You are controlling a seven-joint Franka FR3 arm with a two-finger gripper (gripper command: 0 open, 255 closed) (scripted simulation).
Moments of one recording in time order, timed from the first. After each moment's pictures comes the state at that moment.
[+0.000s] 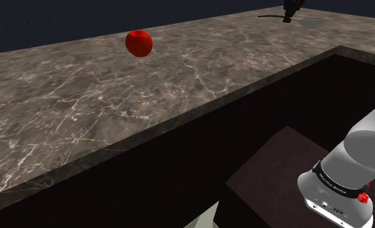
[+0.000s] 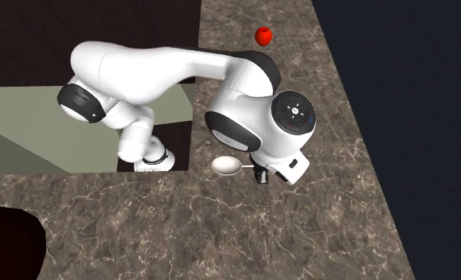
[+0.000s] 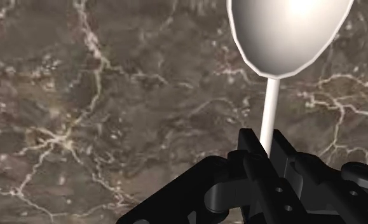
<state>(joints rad) -0.20 -0.08 -0.38 -1.61 0.06 1.47 -0.44</state>
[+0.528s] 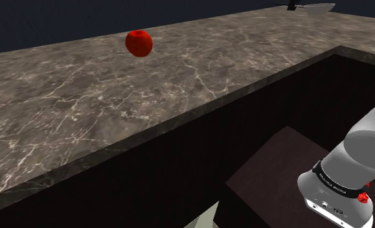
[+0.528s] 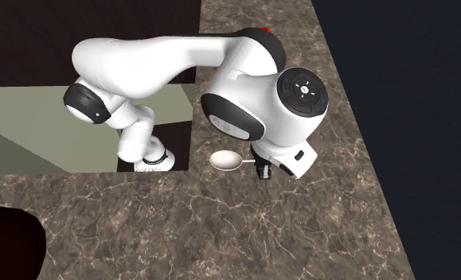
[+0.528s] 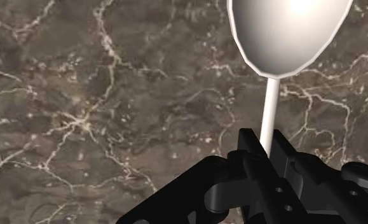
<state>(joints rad) -0.20 -0.03 -0.38 -1.44 0.08 1.34 -0.45</state>
